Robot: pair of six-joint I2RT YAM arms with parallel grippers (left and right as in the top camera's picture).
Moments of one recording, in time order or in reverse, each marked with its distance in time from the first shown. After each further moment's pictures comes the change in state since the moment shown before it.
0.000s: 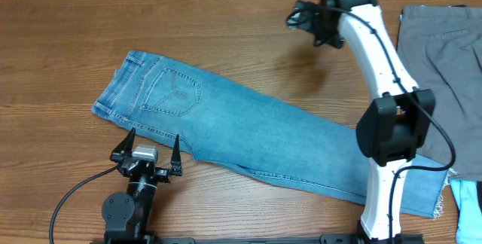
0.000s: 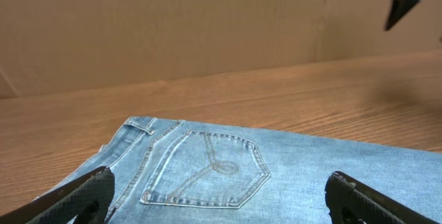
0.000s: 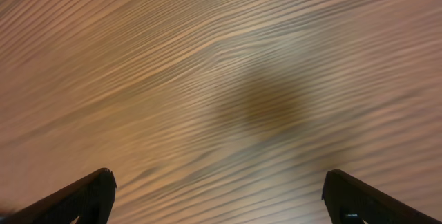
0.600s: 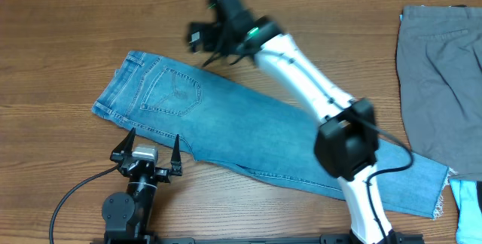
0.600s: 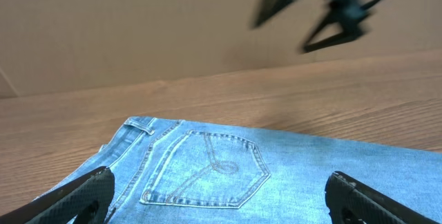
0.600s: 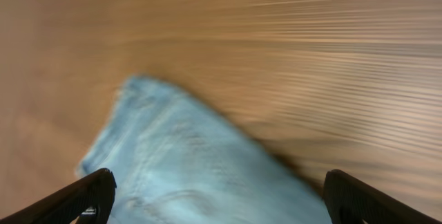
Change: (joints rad) left arm 0.000 0.000 0.000 0.000 0.000 0.000; right arm 0.394 0.029 -0.011 0.340 -0.216 0.001
